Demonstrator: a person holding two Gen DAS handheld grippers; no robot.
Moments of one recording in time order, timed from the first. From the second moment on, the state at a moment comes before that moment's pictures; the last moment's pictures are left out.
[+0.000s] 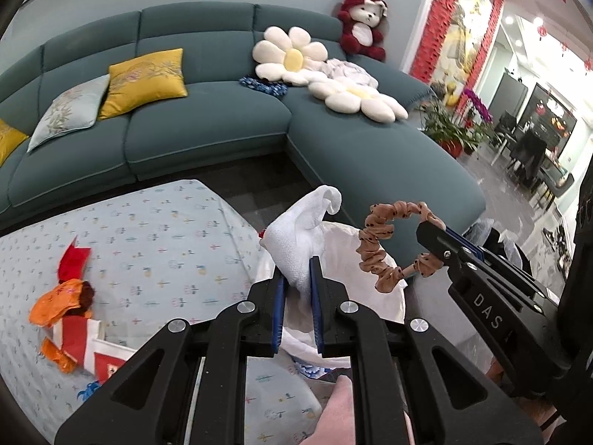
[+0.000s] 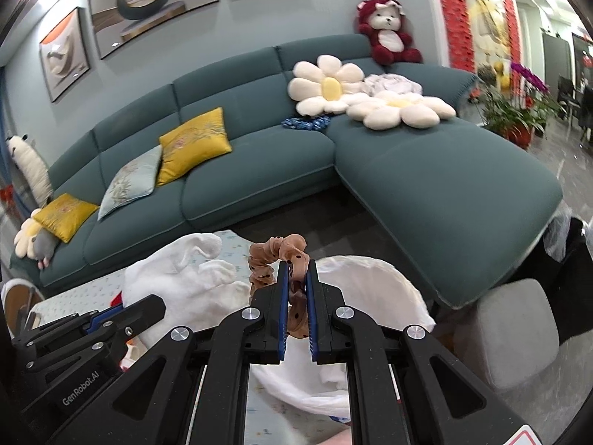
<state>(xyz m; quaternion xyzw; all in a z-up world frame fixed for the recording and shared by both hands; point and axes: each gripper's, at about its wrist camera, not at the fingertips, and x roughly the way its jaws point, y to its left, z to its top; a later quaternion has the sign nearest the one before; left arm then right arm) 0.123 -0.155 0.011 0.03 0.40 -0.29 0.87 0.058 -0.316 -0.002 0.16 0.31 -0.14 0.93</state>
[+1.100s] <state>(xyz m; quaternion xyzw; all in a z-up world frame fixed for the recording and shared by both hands) 0.134 -0.163 0.000 0.03 0.41 -0.27 0.87 0.067 -0.316 -0.003 0.15 0.31 -0.15 0.93</state>
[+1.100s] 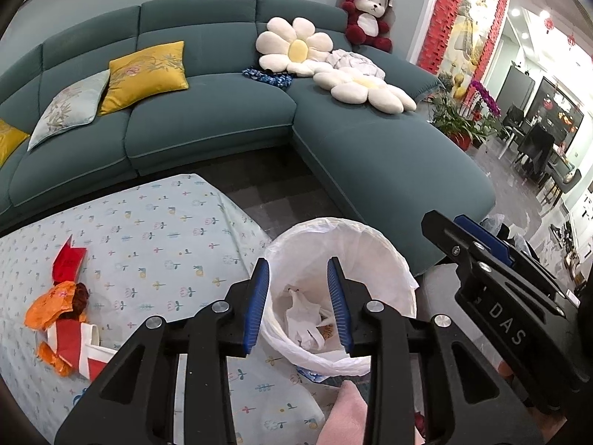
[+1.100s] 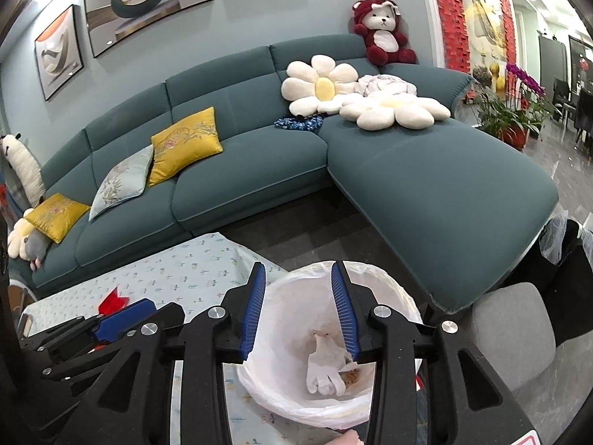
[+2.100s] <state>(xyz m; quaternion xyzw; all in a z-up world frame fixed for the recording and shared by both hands) 0.131 0.059 -0.028 -0.04 0.43 -0.12 0.89 0.093 -0.135 -0.005 0.09 0.35 -0.03 0.93</state>
